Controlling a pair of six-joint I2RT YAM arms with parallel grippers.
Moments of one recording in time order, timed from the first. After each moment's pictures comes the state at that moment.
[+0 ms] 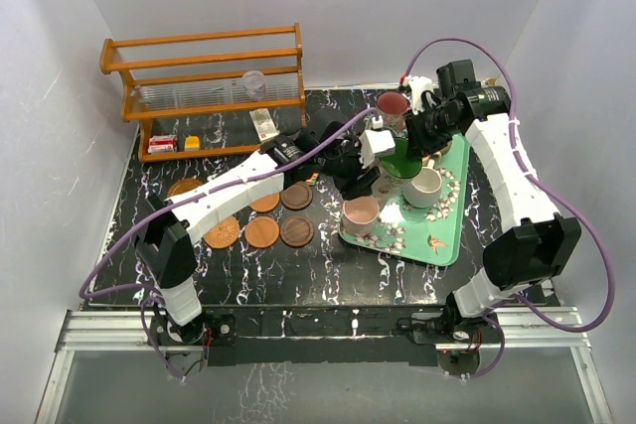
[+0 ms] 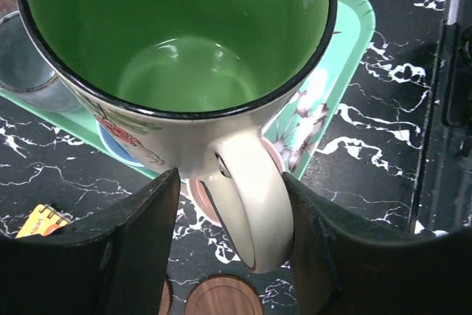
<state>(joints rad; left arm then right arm) -0.87 1.75 1.60 -0.52 0.41 0.32 0.16 1.57 1.71 -1.18 -0.36 -0.30</state>
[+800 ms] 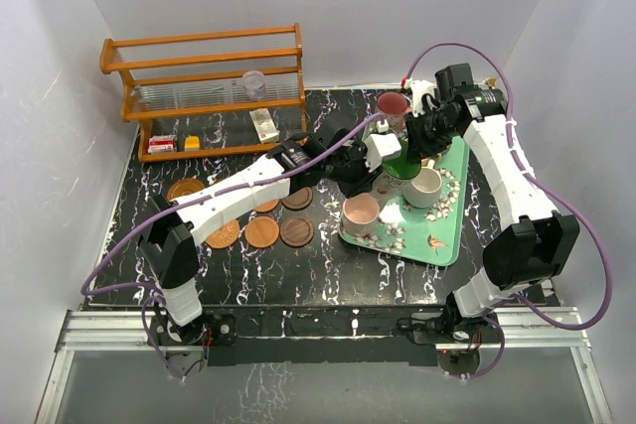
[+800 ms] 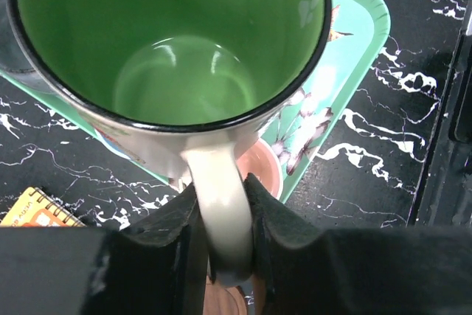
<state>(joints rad) -0.91 1.76 1.60 -0.51 0.28 0.25 0.15 1.57 1.67 -1.16 -0.34 -0.27</state>
